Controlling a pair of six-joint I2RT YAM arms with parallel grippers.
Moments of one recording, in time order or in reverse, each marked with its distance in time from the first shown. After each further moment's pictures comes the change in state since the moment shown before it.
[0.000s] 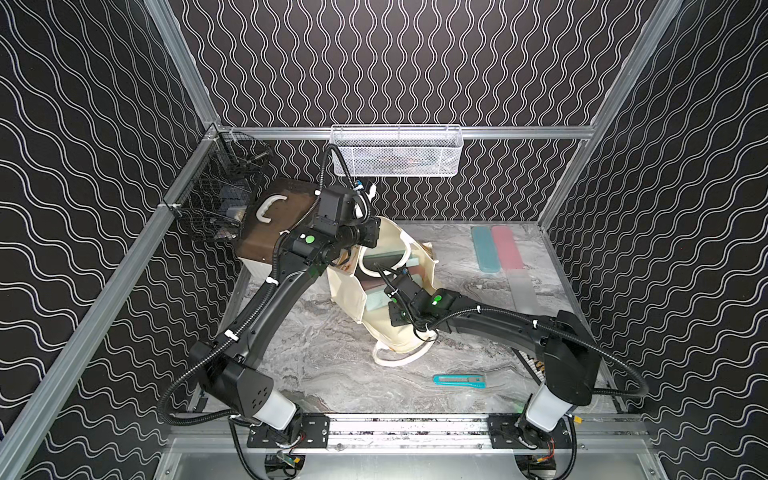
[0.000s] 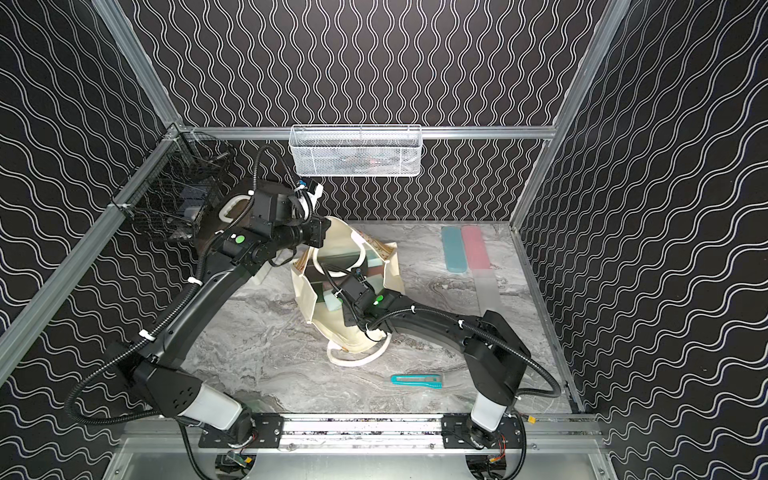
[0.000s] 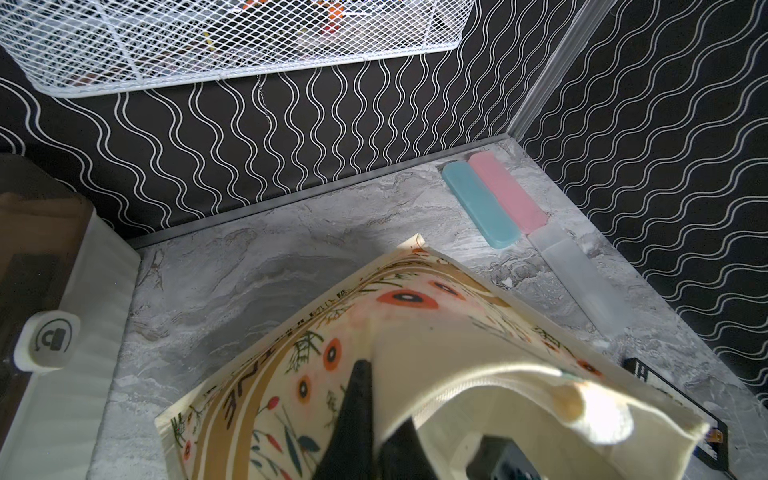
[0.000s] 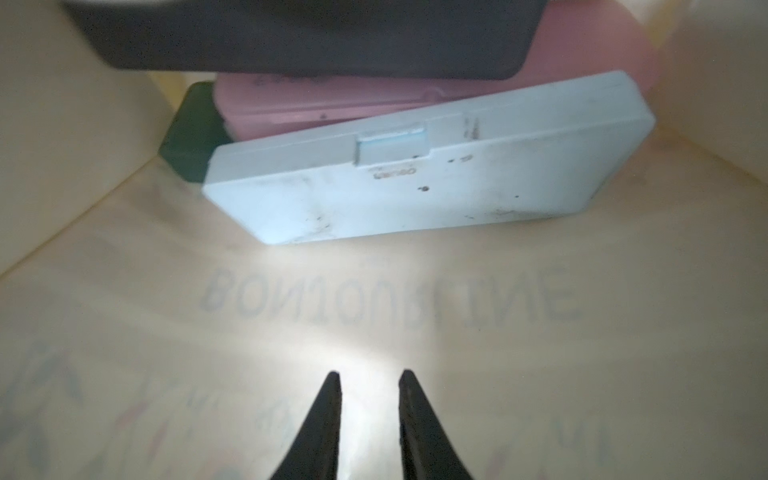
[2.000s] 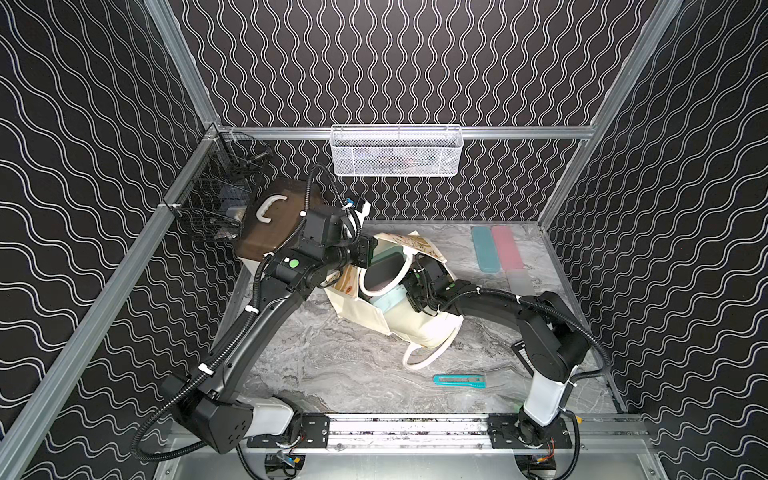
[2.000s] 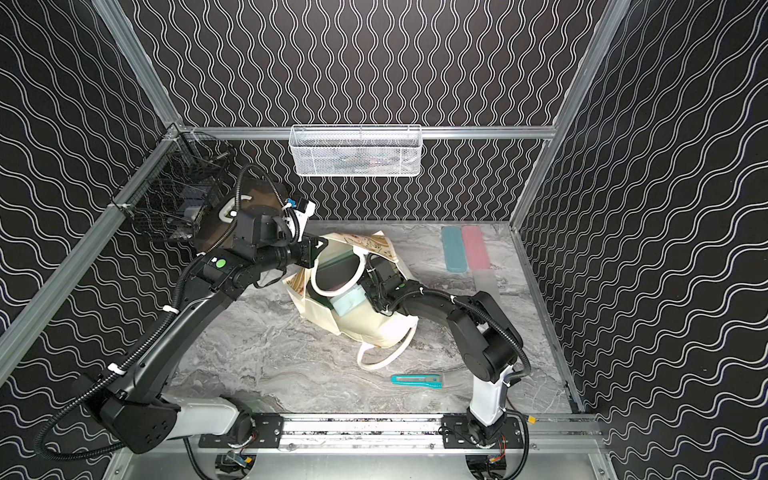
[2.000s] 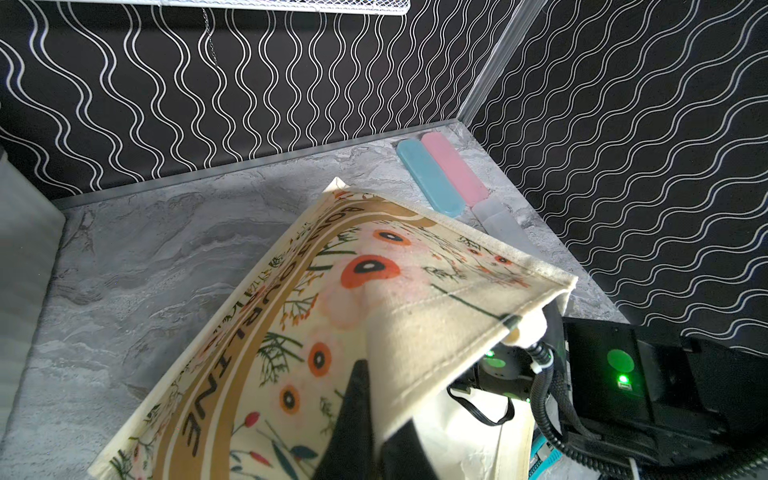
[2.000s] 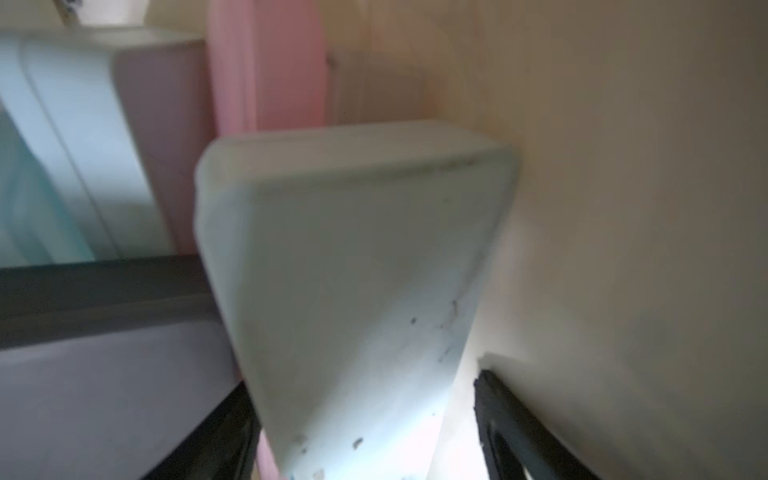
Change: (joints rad) left arm -0.010 -0.184 -0.196 0.007 0.116 -0.072; right arm -0.256 0.118 -0.121 0.478 -0.261 0.803
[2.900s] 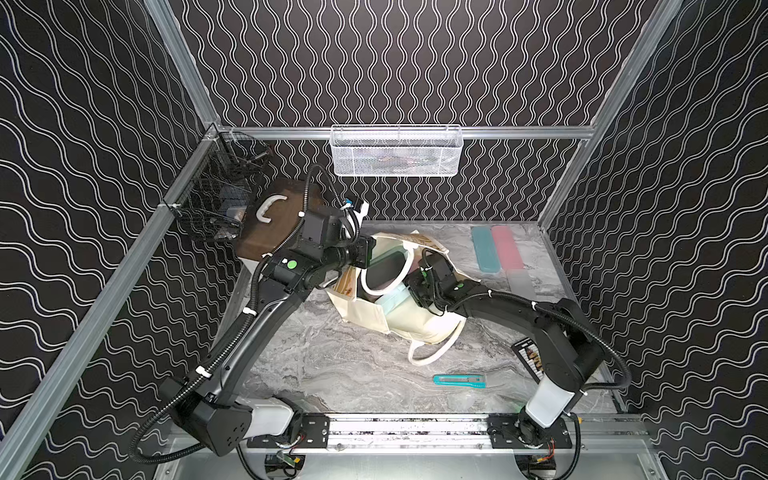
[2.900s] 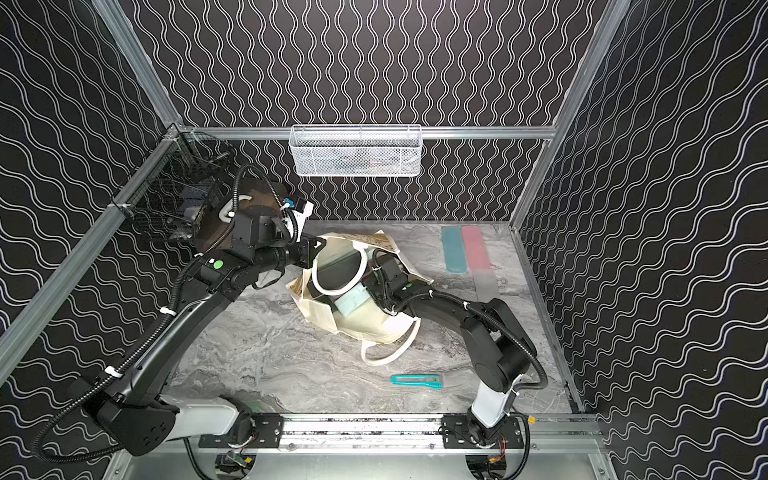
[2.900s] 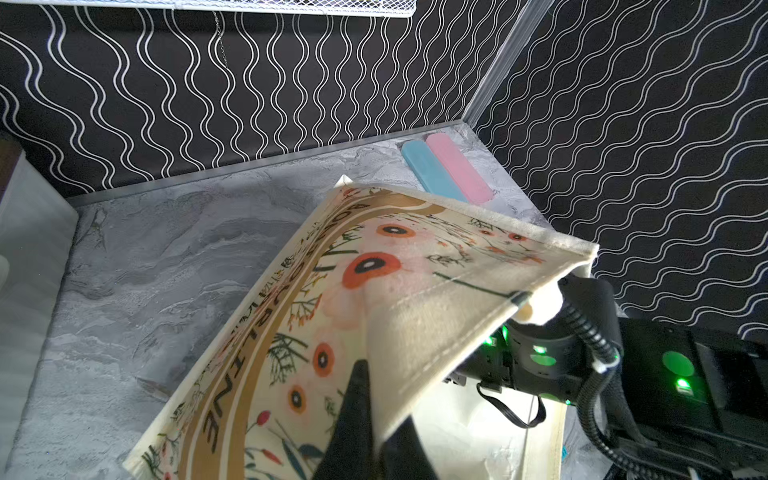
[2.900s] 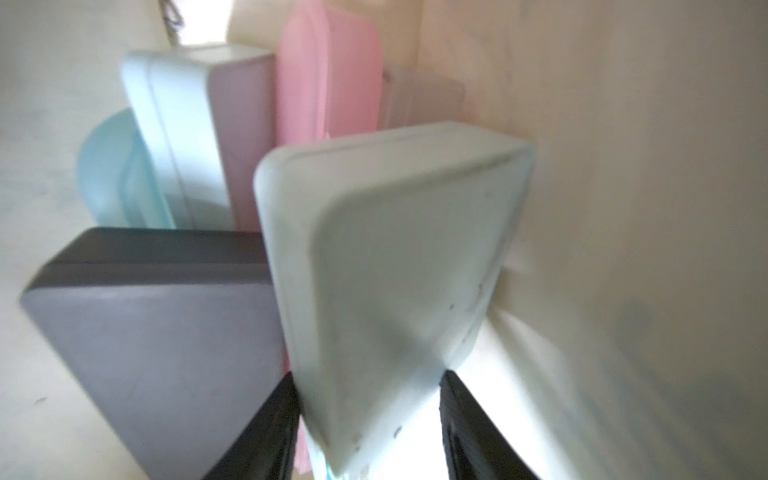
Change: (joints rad) left arm -0.001 -0.009 0.000 -0.007 -0.018 0.000; right arm -0.006 -0.117 -0.051 -0.033 0.016 -0.065
